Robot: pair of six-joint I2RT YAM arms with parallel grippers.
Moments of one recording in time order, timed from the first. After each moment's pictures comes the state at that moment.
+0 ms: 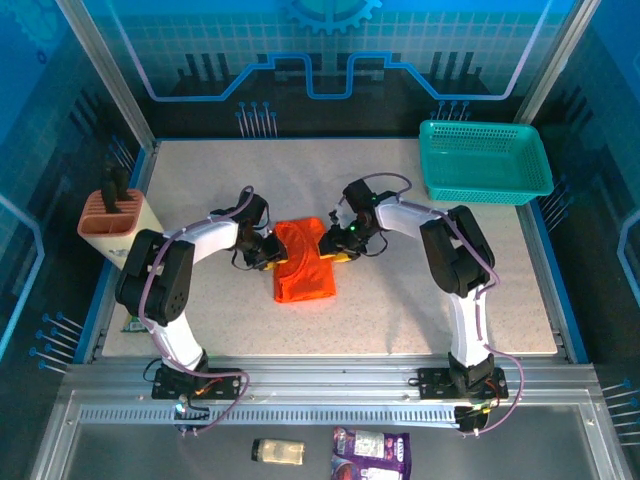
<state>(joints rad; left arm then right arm) -0.26 1.77 1.02 -0.56 0.39 -0.64 0.50 2.09 1.43 -0.66 -0.67 0.41</state>
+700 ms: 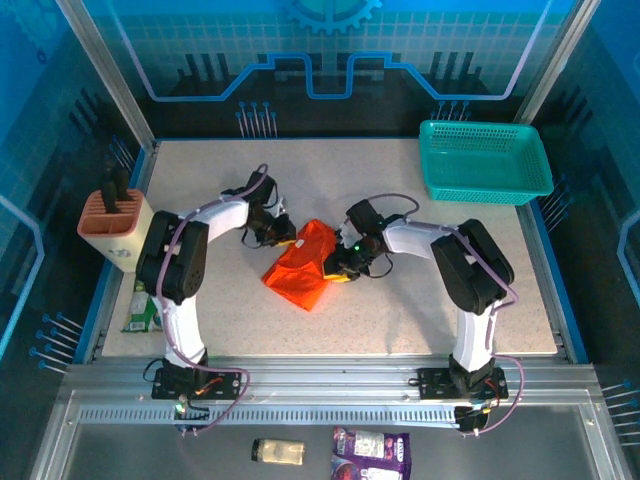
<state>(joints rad) -0.25 1.98 1.32 -0.58 0.45 -0.43 0.56 1.89 1.12 -0.48 -0.70 0.59</state>
